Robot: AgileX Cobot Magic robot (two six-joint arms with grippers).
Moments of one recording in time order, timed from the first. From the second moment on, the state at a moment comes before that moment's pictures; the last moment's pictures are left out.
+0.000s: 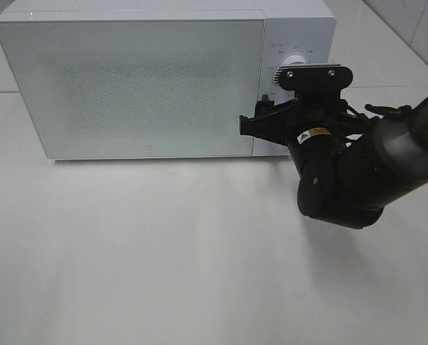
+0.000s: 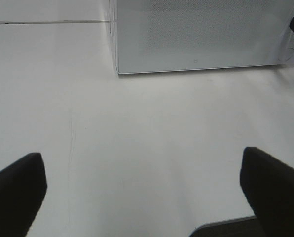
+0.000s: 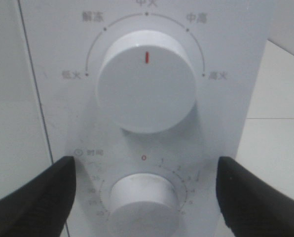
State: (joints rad) left arm -0.07 0.00 -0.52 -0.16 1.07 0.06; right arm 0.62 2.02 -0.78 0.74 -1.18 -0.31
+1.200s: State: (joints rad) left arm -0.07 0.00 -0.52 -0.16 1.07 0.06; right arm 0.61 2.07 -0.80 0.75 -1.15 -0.28
